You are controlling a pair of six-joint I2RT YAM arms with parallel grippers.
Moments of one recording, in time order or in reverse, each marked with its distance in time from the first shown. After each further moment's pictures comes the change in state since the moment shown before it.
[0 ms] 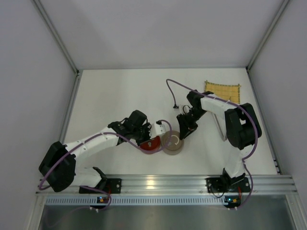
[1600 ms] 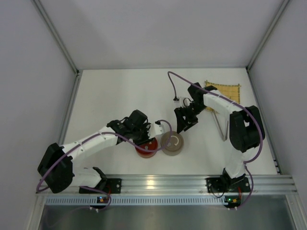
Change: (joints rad) left arm -0.019 -0.024 0.049 -0.134 -0.106 -0.008; right arm -0.009 -0.056 0.095 -0.033 0.007 0.019
